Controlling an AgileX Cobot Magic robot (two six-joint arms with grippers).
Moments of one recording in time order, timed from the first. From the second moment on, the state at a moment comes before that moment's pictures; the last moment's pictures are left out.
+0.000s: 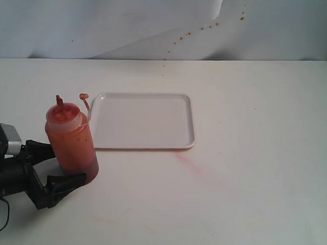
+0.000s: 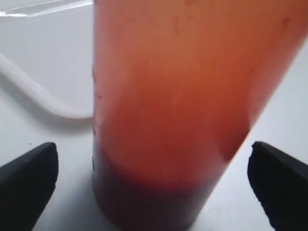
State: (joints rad) left arm 0.23 2.13 -0.46 1.17 -1.20 -0.21; right arm -0.06 0.00 0.00 -0.01 0.34 -0.10
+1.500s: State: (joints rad) left arm 0.12 2.13 -0.54 1.10 -1.12 -0.15; right arm -0.06 0.00 0.00 -0.01 0.34 -0.10
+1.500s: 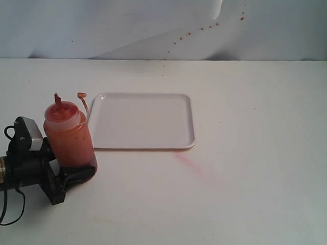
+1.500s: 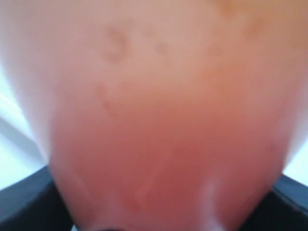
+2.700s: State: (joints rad) left arm 0.12 2.07 -0.54 1.06 -1.08 -0.15; right arm -0.06 0.00 0.00 -0.01 0.34 -0.10
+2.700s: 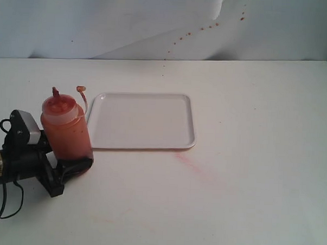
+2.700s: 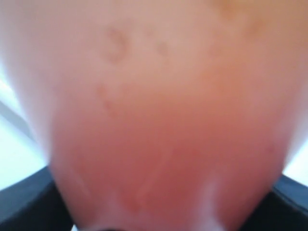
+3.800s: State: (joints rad) left arm -0.05 1.87 -0.84 0.25 -0.67 0.32; right arm -0.06 0.00 0.00 -0.01 0.34 -0.10
